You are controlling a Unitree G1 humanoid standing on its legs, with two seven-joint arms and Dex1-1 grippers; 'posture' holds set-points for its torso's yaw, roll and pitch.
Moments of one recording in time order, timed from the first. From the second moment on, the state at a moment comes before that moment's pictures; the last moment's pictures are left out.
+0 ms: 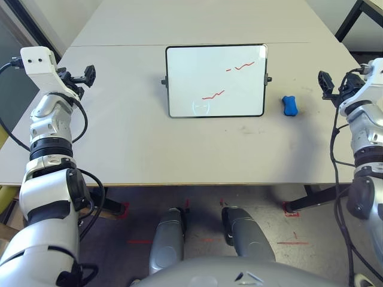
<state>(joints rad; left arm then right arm) -0.87 0.68 0.34 0.99 -0.24 -0.01 -0.39 -0.78 -0.58 -0.37 0.99 0.29 -0.12 0.45</state>
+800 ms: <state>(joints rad) -0.62 0.67 0.25 0.36 -0.42 0.40 -0.82 -0.81 -0.58 -0.34 0.99 0.26 -0.10 0.43</state>
